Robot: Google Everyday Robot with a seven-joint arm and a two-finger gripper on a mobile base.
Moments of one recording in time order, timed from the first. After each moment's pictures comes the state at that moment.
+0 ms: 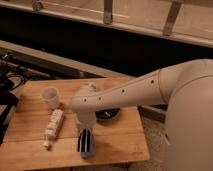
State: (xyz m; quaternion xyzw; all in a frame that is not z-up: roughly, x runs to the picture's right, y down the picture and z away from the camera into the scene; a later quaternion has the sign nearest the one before) arm -0.104 0.210 0.708 -0.32 0.18 0.60 0.71
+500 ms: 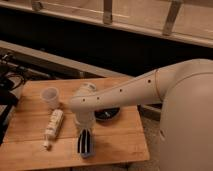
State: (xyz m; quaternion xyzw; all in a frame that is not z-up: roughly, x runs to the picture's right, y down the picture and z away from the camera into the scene) arm -0.111 0.224 0.717 -0.34 0.20 0.57 0.72
